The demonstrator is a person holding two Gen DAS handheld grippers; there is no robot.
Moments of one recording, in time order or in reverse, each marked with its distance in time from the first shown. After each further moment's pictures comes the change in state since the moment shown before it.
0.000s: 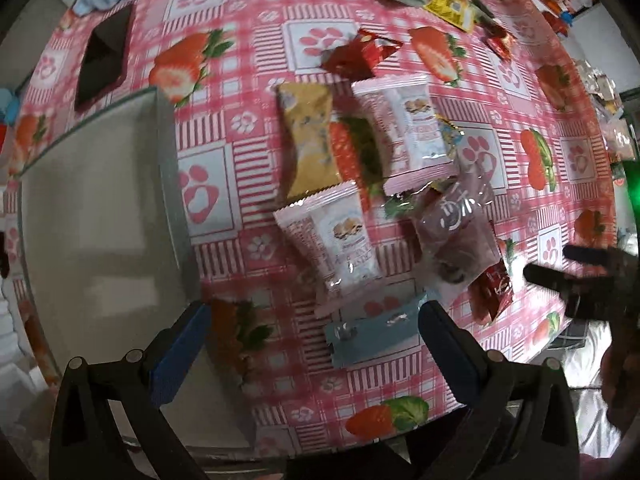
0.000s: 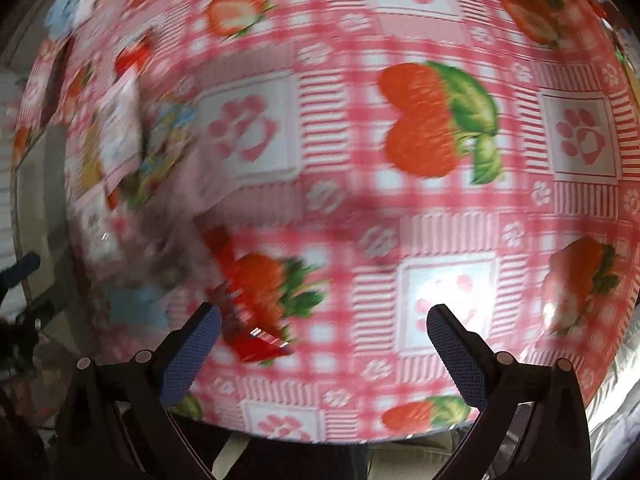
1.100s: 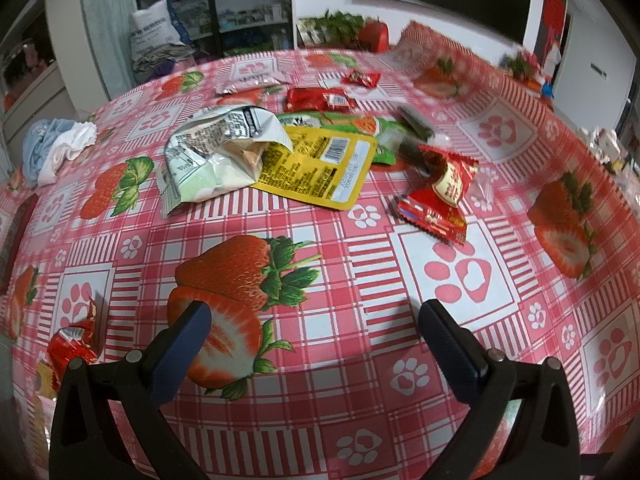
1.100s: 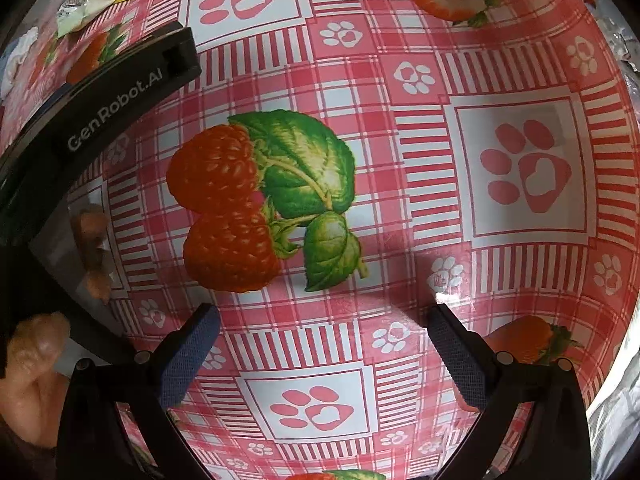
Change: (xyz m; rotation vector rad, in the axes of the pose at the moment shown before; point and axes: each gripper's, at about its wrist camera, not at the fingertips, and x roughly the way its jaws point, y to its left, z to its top) left arm 0.083 -0.189 0.150 0.051 -0.591 0.133; right arm 0.024 -0.105 0.038 0.121 -0.027 -0.115
